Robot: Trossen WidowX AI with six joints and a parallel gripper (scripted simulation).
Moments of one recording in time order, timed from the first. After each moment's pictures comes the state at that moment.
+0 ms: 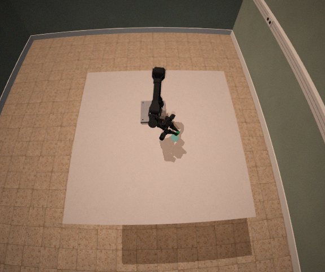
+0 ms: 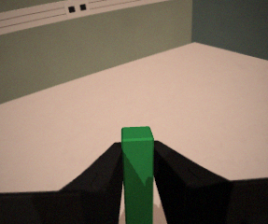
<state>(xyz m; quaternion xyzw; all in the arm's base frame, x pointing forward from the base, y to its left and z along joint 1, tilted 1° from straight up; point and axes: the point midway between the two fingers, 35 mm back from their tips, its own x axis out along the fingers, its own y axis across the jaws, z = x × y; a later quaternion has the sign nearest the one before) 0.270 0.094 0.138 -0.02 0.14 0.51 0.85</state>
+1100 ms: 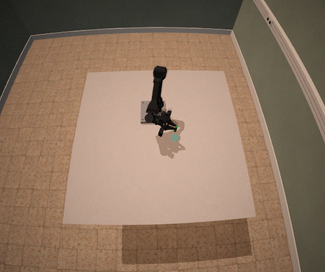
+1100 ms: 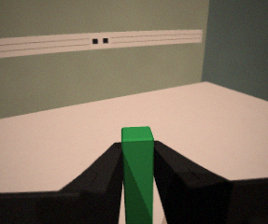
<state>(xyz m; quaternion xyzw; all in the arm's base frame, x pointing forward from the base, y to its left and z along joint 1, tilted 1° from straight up) 0.237 0.084 0.144 -0.02 0.04 0.54 0.84</state>
